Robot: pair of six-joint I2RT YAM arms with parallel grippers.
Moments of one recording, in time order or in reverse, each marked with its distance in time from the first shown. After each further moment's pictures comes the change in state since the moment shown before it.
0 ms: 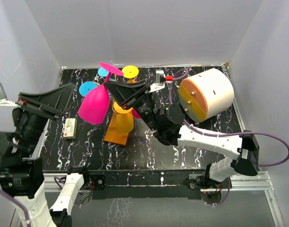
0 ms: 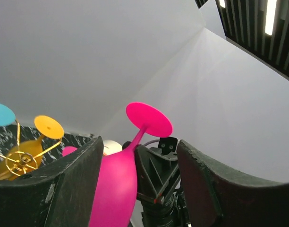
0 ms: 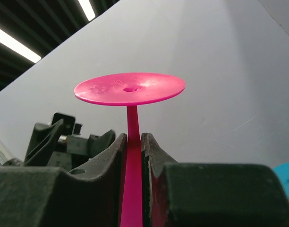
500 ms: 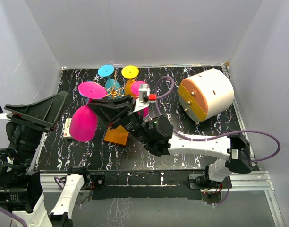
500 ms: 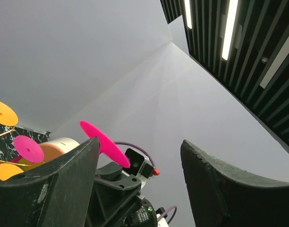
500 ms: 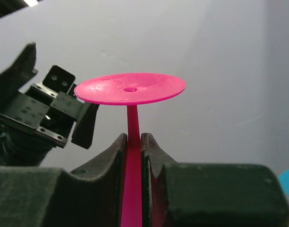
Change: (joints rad) left arm 0.000 -0.036 -0.009 0.012 0.023 -0.295; right arm 0.145 0.070 -0.003 0.114 -0.069 -0.283
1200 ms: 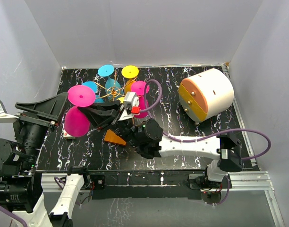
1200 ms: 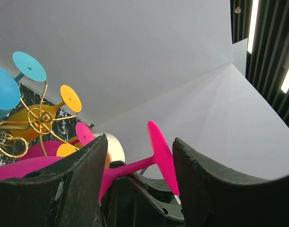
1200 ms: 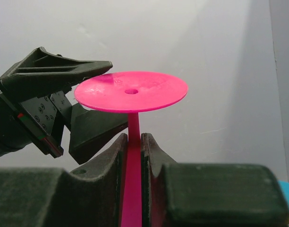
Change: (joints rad) left arm 0.000 -0.005 0.000 -0.269 -0.170 0.064; right arm 0.055 0.121 0.100 -0.001 0.026 -0.356
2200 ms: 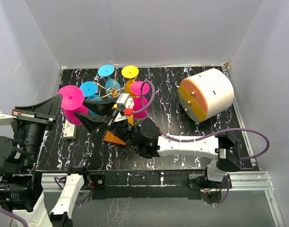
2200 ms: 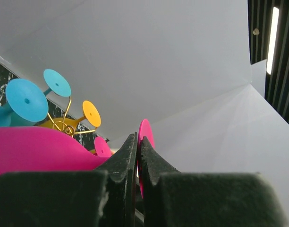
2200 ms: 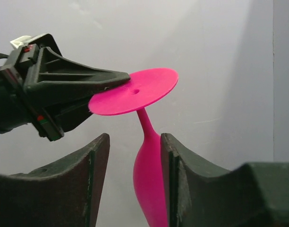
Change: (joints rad) left arm -0.002 0.004 -0.002 -0.034 -0.098 0.040; right arm -0.008 0.036 0.032 -0.062 -0.013 -0.068
